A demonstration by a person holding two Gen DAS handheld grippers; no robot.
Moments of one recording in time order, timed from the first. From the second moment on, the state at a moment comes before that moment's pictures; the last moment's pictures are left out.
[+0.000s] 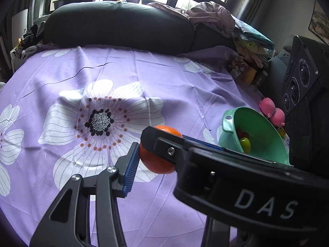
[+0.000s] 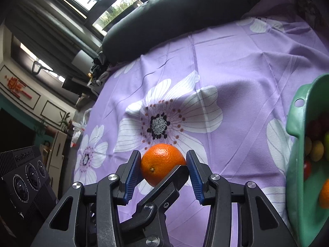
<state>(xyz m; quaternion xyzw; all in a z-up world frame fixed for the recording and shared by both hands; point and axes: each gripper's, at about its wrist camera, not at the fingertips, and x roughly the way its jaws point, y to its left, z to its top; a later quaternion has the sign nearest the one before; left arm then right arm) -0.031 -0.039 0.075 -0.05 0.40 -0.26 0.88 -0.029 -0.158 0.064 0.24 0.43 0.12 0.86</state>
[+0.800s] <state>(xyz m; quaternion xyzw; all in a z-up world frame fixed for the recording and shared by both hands) -0.079 -0.144 0.119 0.02 0.32 -0.40 0.86 -0.112 -0.255 0.115 0.30 0.31 0.00 0.90</state>
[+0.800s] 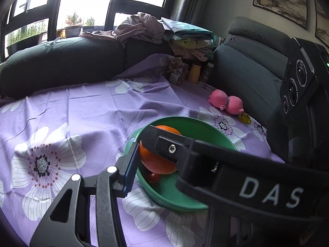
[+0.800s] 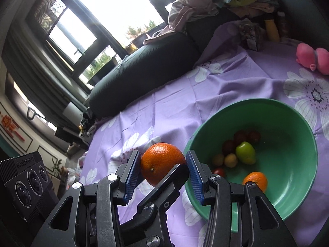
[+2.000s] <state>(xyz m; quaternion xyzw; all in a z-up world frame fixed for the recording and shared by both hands) -0.072 -0.214 0.070 0.03 0.43 -0.48 0.77 -0.130 -0.319 0.070 0.37 0.38 -0.12 0.84</state>
